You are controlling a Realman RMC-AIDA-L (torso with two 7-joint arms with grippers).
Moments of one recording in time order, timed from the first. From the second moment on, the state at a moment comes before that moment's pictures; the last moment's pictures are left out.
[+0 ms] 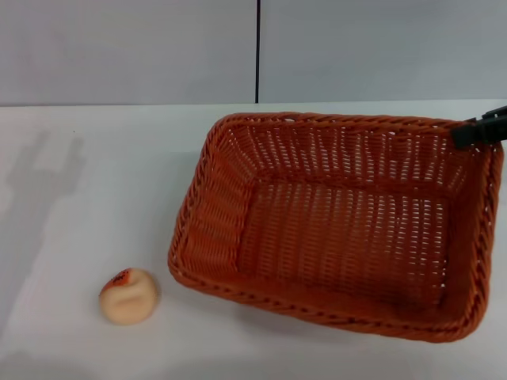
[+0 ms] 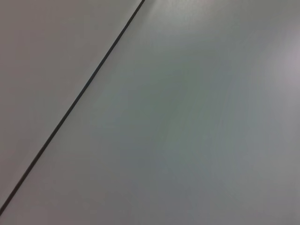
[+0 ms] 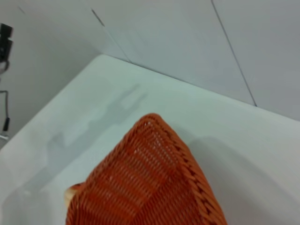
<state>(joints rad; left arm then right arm) -0.33 -2.07 -2.52 0.03 0.83 -1.87 2.42 0.70 1.86 -0.69 -0.93 -2.25 -1.87 2.14</state>
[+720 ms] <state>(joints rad) -0.33 -2.07 -2.52 0.04 0.83 -1.87 2.42 0.70 1.81 -0.66 -0.91 -2.24 -1.98 1.96</state>
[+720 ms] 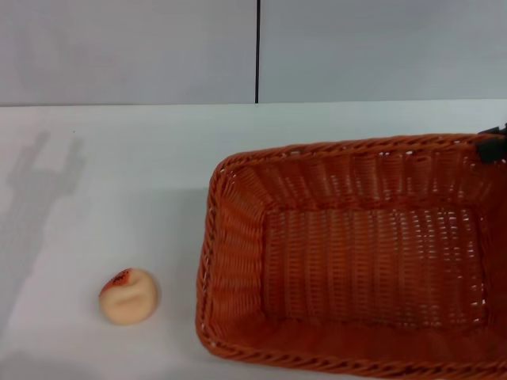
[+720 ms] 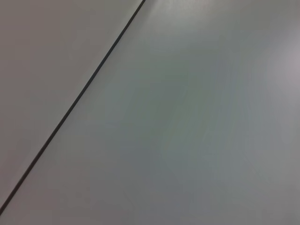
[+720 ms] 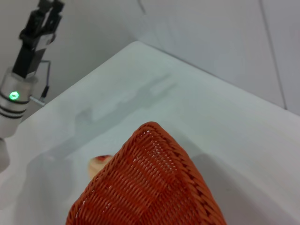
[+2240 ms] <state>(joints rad) -0.33 -2.06 -2.51 0.00 0.84 -1.86 2.38 0.57 1.90 -0.54 -0.80 -1.96 -1.73 1.82</state>
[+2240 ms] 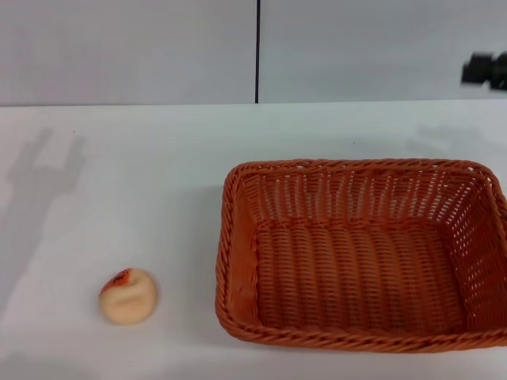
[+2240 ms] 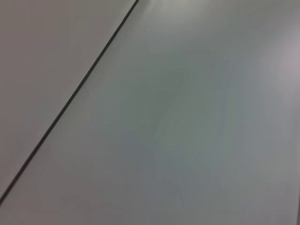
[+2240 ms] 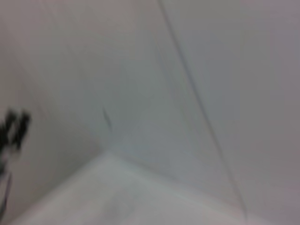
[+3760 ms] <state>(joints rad) -0.17 -1.95 -2.37 -0.56 1.75 -1.78 1.98 0.32 2.02 0.00 -0.41 -1.45 -1.66 1.38</state>
